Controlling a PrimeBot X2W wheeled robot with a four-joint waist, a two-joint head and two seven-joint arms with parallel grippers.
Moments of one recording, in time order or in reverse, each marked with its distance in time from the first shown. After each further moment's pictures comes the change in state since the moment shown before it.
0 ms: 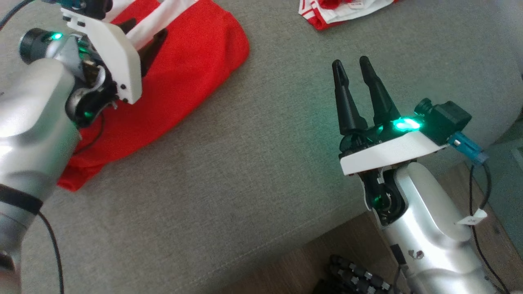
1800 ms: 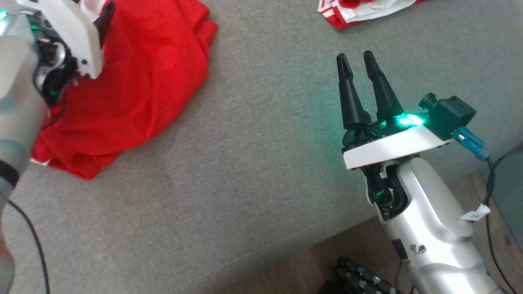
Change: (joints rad) left arm -0.186 0.002 -0.232 0.321 -0.108 0.001 -0.154; right arm -0.020 0.000 -0.007 0.012 0.022 0.000 0.000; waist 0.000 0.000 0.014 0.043
